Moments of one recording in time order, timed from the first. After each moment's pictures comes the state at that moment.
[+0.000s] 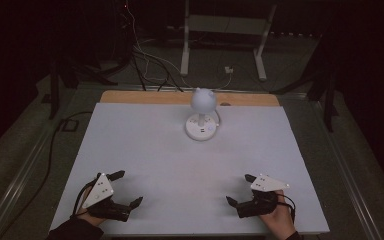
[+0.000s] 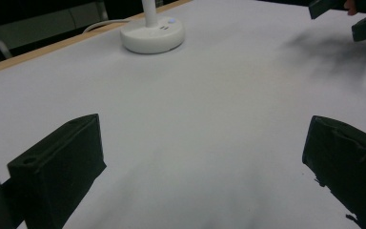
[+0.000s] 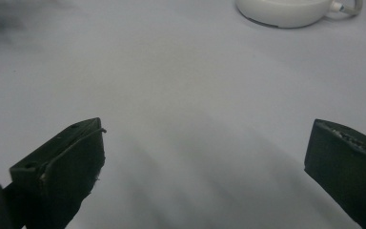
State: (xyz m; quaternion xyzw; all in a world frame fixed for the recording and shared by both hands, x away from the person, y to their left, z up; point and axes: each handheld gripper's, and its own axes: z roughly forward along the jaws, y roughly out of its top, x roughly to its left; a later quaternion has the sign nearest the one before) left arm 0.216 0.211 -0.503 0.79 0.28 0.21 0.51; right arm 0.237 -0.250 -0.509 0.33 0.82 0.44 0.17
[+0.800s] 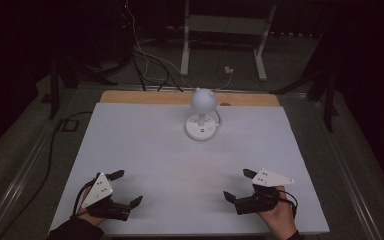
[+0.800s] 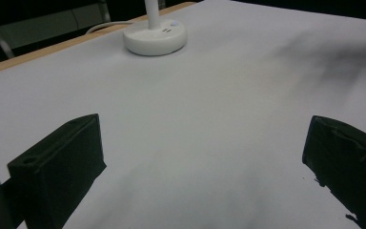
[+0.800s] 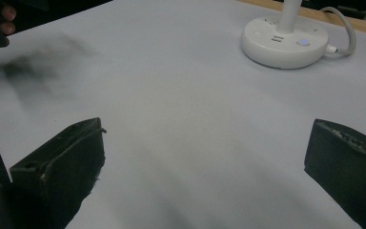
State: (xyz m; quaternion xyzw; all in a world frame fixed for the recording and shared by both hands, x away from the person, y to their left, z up) left arm 0.216 0.211 -0.502 0.78 0.28 0.21 0.51; right arm 0.232 -0.237 -0.468 0.34 0.80 0.47 0.16
